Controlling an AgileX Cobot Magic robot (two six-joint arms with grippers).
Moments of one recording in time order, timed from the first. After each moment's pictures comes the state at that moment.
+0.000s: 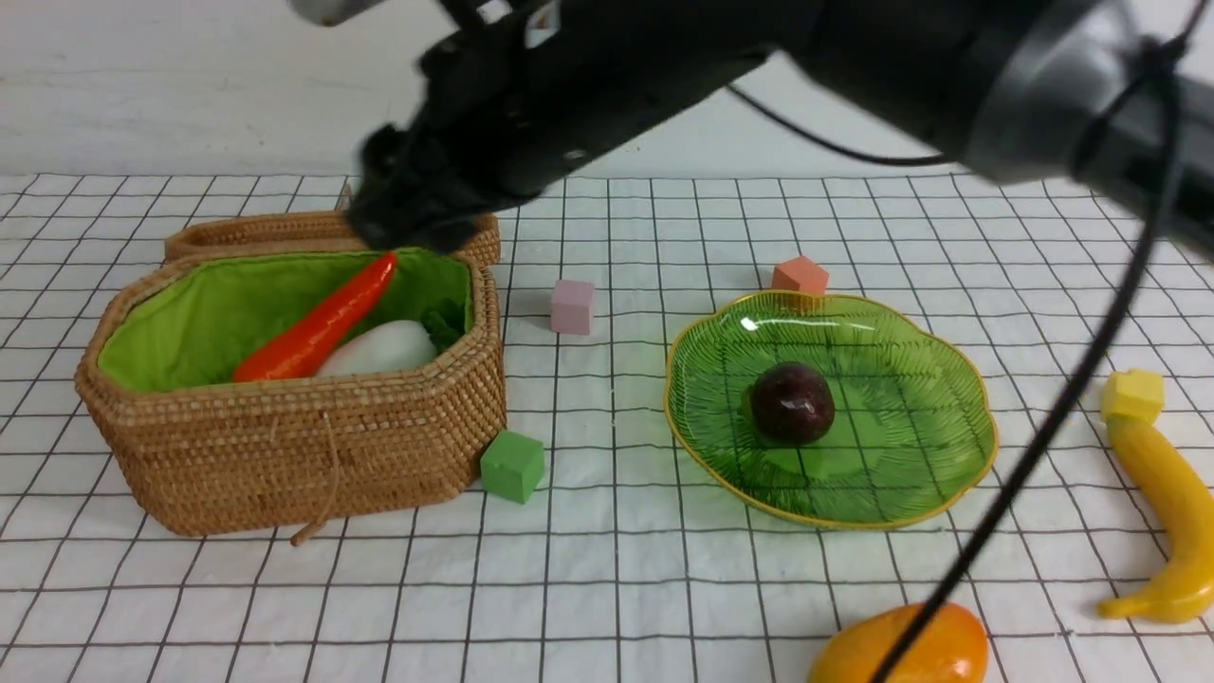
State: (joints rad) right arm 0.71 1.93 -2.07 0.30 0.93 -0.39; left arm -0.07 -0.01 0.03 0.01 0.39 -0.18
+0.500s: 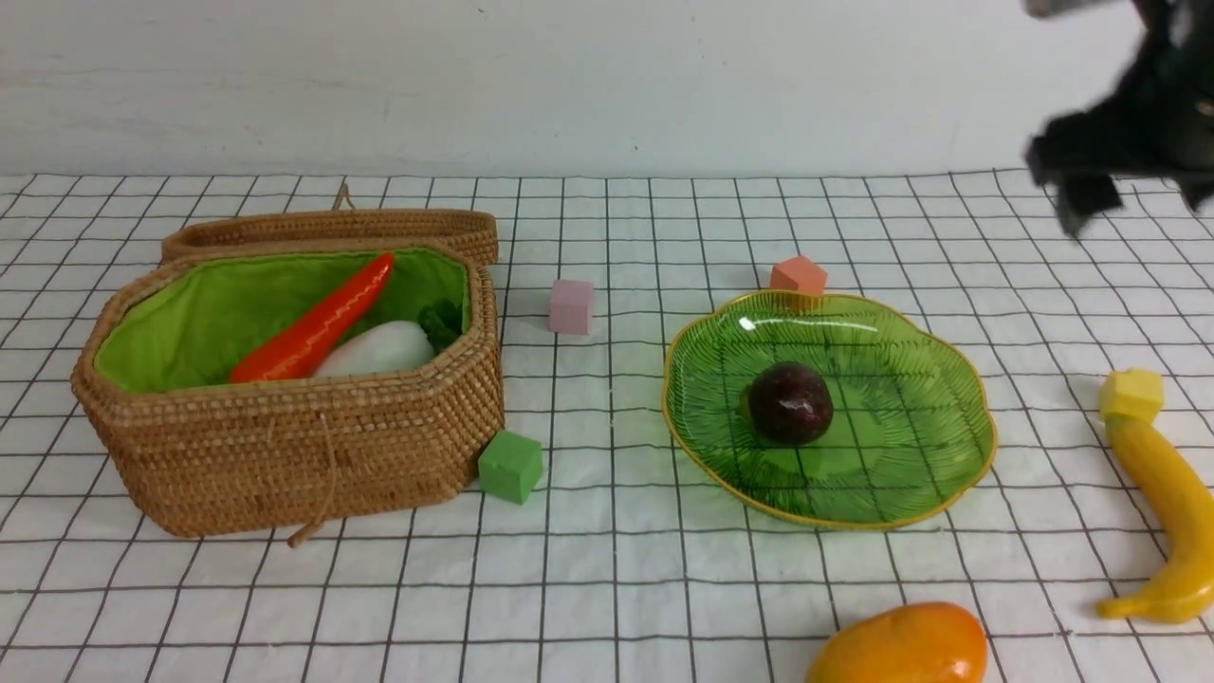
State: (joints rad) right arm 0.10 1.70 -1.65 -0.18 1.12 0.10; left arm -0.07 -0.01 0.03 0.01 0.39 -0.18
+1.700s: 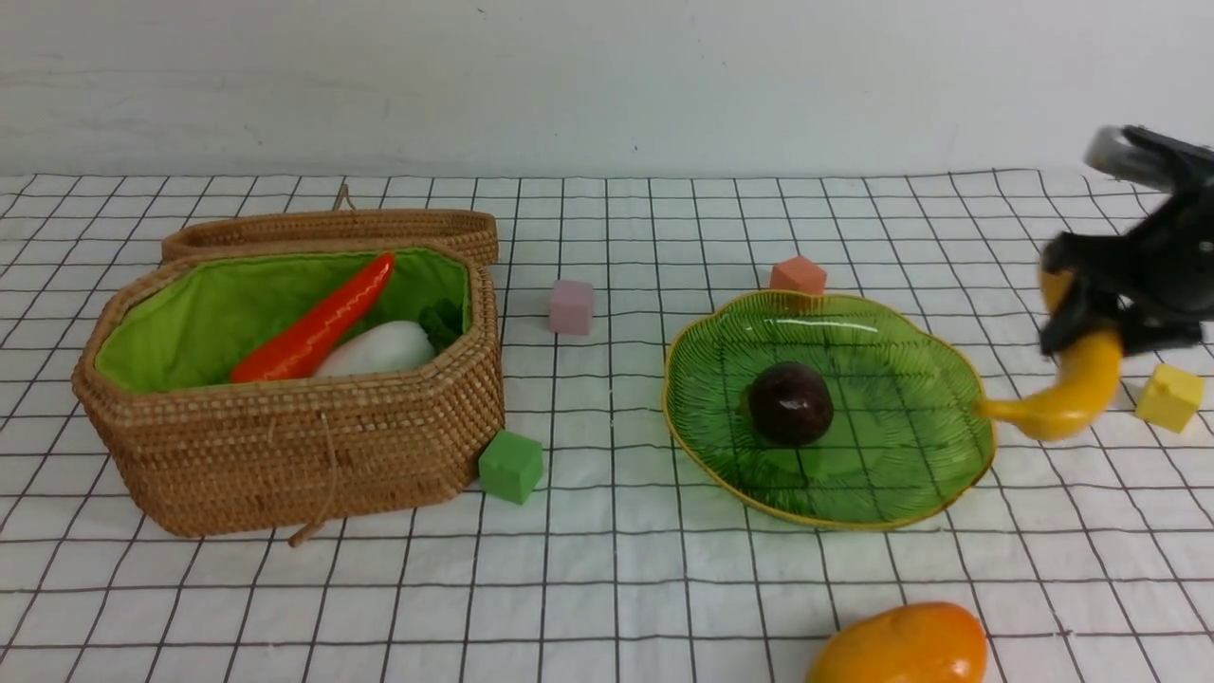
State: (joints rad) right arm -0.09 1.93 -1.63 0.43 1.00 -0.19; left arm -0.07 -0.01 0.03 0.01 0.39 -0.18
